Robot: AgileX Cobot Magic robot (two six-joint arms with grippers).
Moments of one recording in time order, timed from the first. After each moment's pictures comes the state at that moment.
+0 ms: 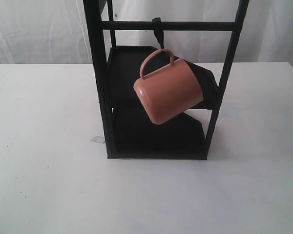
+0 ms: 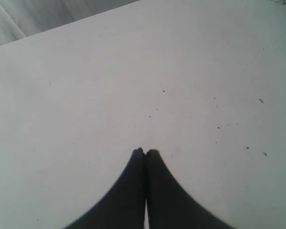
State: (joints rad) left arm 0.11 0.00 0.02 0.14 0.40 0.13; right arm -0.04 0.21 -0.16 0.41 -0.43 0.03
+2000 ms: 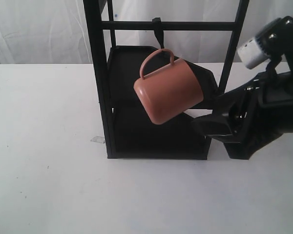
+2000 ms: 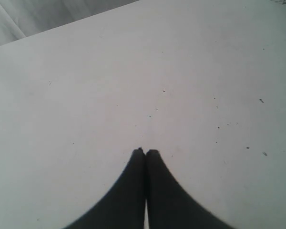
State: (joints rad) left arm 0.11 0.00 0.02 0.14 0.40 0.13; right arm 0.31 1.03 -0.76 0.84 0.69 -1.06
